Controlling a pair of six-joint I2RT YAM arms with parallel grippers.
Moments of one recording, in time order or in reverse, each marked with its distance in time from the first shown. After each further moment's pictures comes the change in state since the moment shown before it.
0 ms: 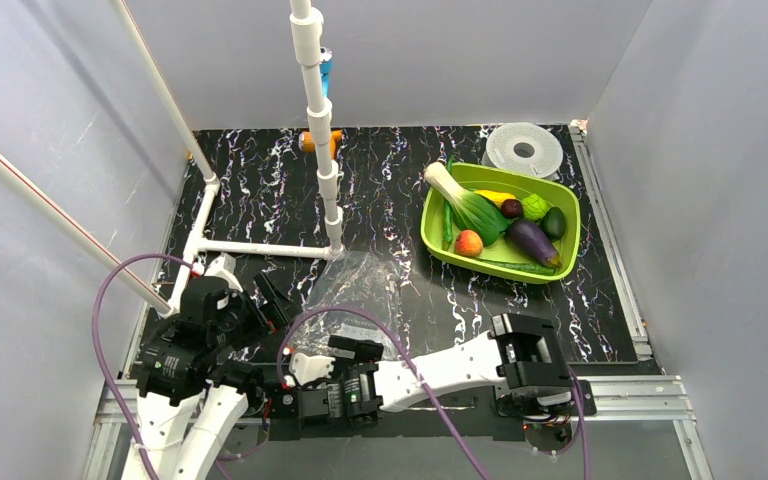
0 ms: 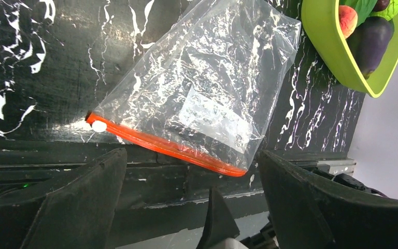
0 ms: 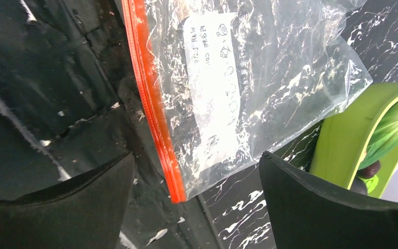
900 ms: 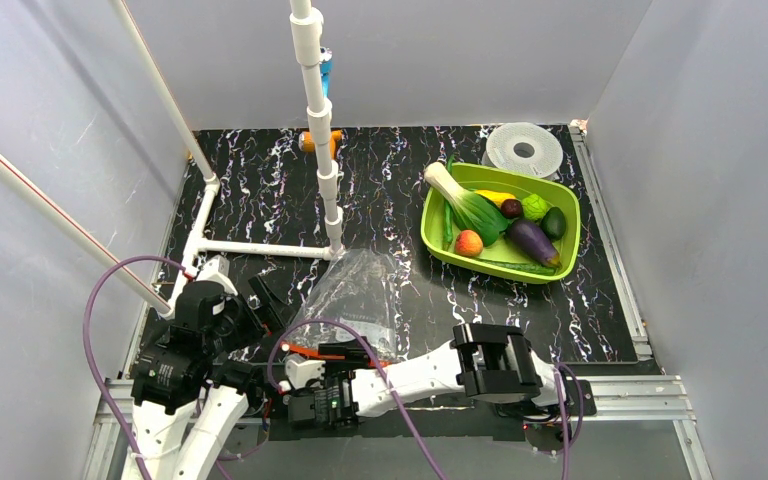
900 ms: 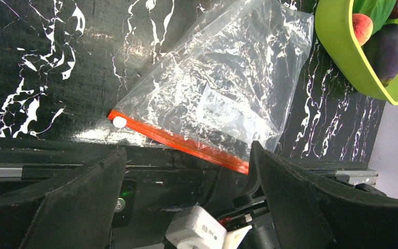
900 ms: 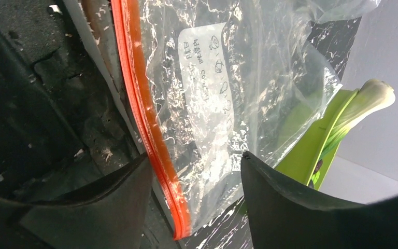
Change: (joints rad) left arm 0.000 -0.022 0.037 -0.043 -0.077 0.051; right arm -0.014 0.180 0.051 0.004 0.175 -0.108
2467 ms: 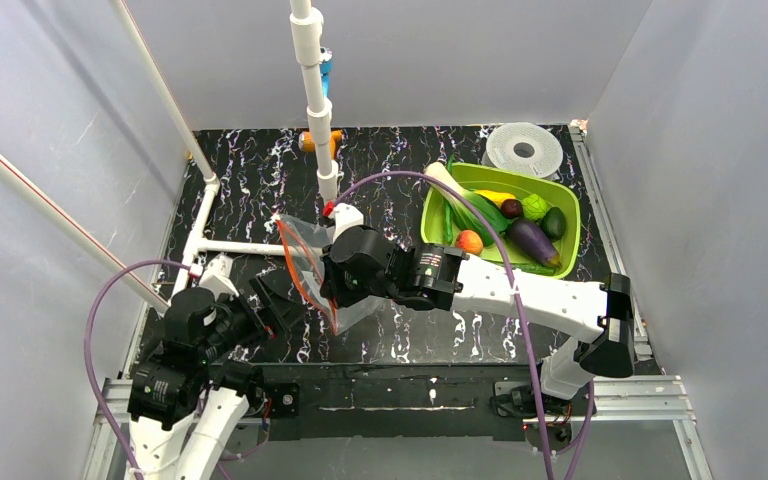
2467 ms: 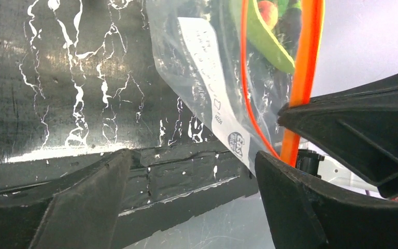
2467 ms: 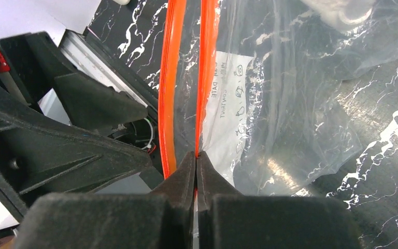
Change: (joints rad) left arm 0.000 -0.088 -0.011 0.102 0.208 -0.081; right arm -0.411 -0.506 0.052 0.278 -0.679 0.529
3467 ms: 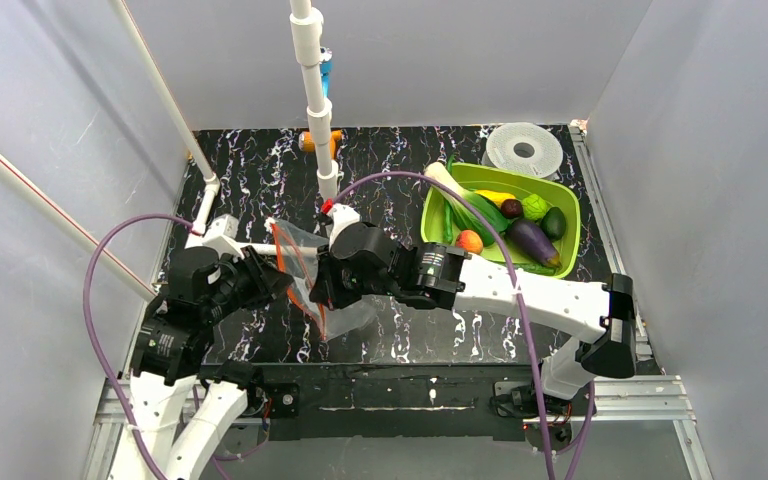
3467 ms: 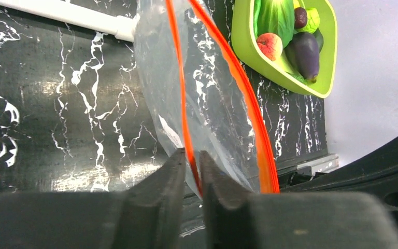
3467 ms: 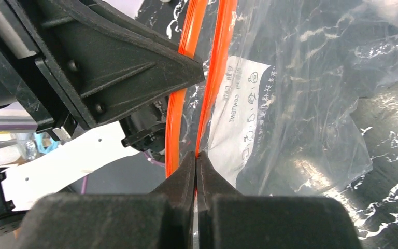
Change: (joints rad) left arm 0.000 0.260 0.121 0.169 -0.059 0.152; right arm -0.005 -0.006 -0.002 0.054 -0.107 0.053
